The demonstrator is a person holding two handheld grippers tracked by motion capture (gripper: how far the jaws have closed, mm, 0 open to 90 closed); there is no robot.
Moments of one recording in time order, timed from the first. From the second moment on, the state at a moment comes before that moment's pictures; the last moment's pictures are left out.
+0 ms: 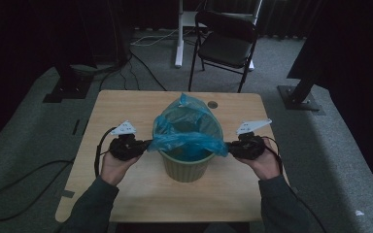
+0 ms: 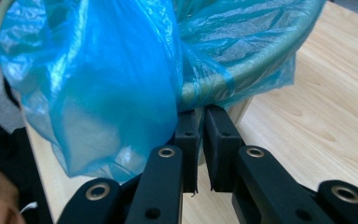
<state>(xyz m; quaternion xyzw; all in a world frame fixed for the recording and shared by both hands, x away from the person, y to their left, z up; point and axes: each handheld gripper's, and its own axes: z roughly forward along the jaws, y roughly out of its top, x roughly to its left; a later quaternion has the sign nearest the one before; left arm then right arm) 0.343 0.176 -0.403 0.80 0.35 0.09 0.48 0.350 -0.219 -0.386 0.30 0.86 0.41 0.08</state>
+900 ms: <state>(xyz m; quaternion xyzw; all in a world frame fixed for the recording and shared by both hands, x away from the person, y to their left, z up) 0.347 0.171 -0.429 0.82 0.35 0.10 0.44 0.353 -0.212 -0.406 0.30 0.87 0.39 0.08</state>
